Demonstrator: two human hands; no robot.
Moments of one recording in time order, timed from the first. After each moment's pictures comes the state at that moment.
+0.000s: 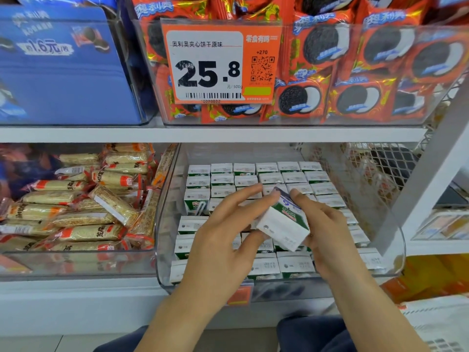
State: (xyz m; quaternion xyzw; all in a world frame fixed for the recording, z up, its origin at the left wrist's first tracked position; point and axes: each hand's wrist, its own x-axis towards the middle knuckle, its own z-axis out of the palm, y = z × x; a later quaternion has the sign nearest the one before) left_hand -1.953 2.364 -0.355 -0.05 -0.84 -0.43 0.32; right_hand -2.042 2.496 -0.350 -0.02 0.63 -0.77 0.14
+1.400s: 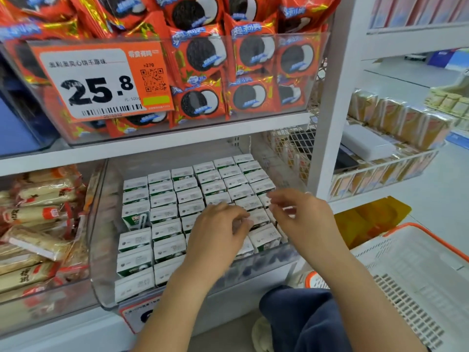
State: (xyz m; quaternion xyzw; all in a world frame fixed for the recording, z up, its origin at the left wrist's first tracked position) left_hand -2.007 2.411 -0.380 -0.04 -0.94 -0.29 0.15; right_hand -2.033 2.575 -0.353 -0.14 0.92 -0.35 -0.13
